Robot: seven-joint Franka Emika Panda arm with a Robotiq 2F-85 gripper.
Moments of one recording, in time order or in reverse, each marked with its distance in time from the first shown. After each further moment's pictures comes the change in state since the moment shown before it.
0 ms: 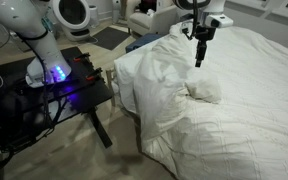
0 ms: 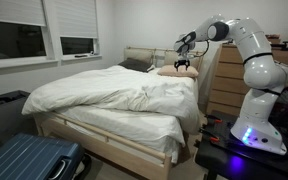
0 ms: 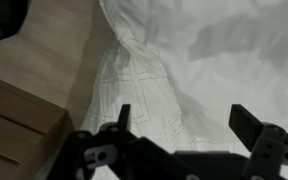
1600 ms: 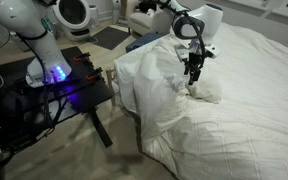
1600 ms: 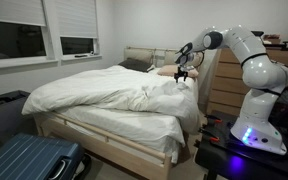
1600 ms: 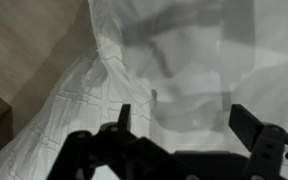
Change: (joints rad) arm -0.055 0.174 0.040 0.025 0.101 0.065 -0.388
